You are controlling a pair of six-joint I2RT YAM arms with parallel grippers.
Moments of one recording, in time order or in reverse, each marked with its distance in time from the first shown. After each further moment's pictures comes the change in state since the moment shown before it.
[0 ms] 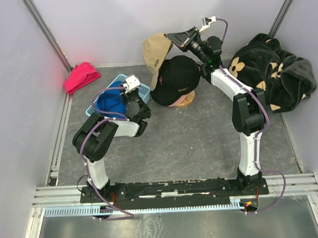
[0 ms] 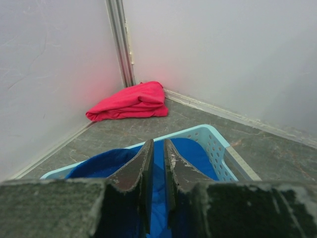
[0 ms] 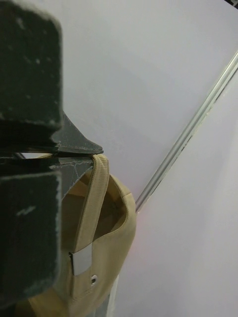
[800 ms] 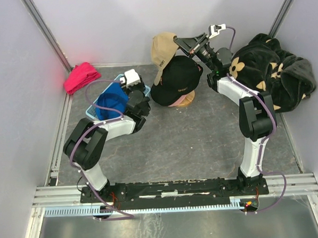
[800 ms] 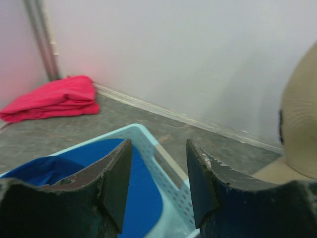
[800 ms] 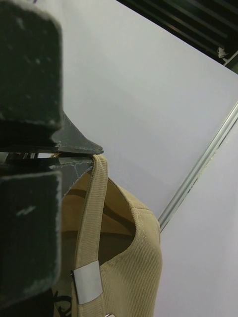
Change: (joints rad) left arm 0.000 -0.124 0.069 -0.452 0.168 -0.453; right arm -0.047 -0.140 -0.306 0.319 -0.071 0.219
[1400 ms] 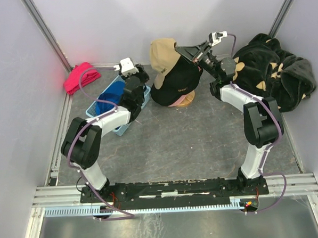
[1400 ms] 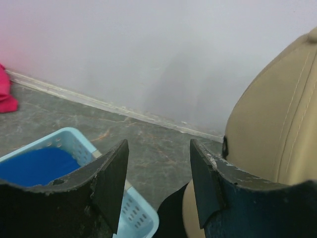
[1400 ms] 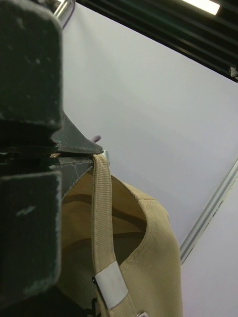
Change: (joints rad) left arm 0.098 -0.033 0.111 -0.323 0.358 -0.346; right arm 0.007 -0.109 -0.183 0.130 -0.055 0.108
